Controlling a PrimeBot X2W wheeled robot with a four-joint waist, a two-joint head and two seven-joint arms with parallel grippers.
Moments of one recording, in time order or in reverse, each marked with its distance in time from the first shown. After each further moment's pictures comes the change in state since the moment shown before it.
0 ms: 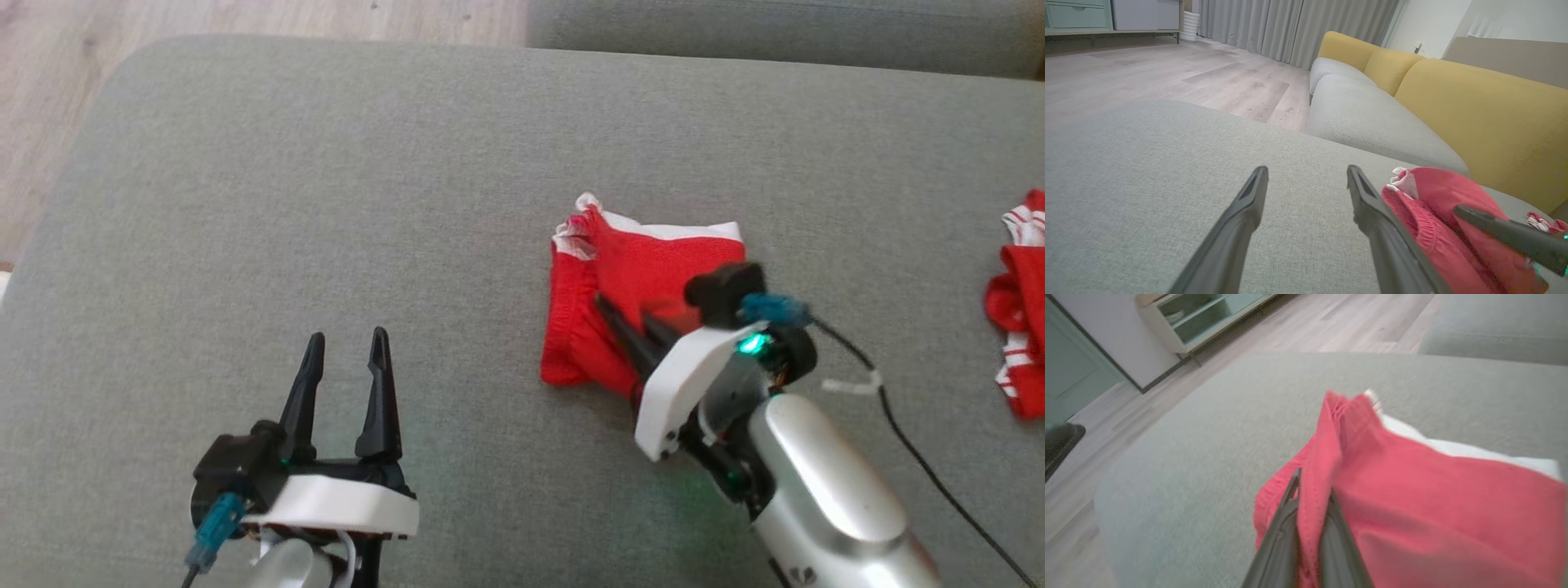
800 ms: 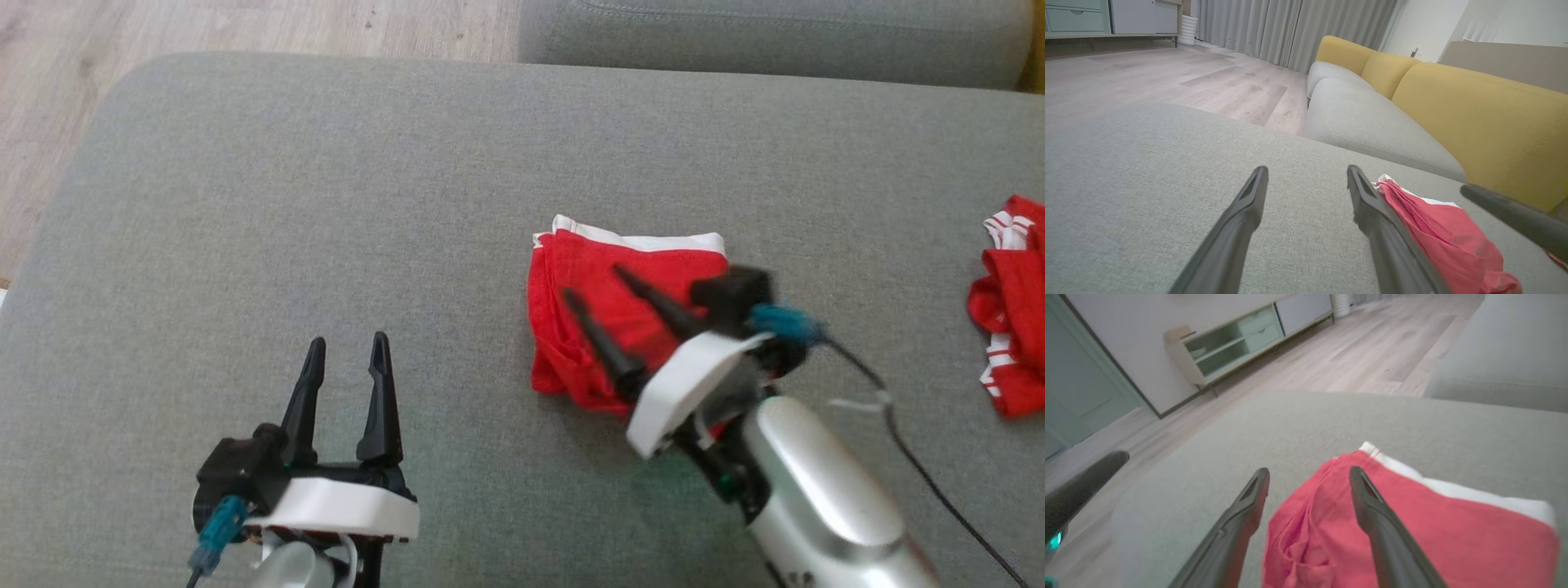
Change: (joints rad) left arm 0.002 -0.008 0.000 0.019 0.000 -0.001 -0.008; right arm -0.002 -0.001 0.068 -0.004 0.022 0.000 -0.129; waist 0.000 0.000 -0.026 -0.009
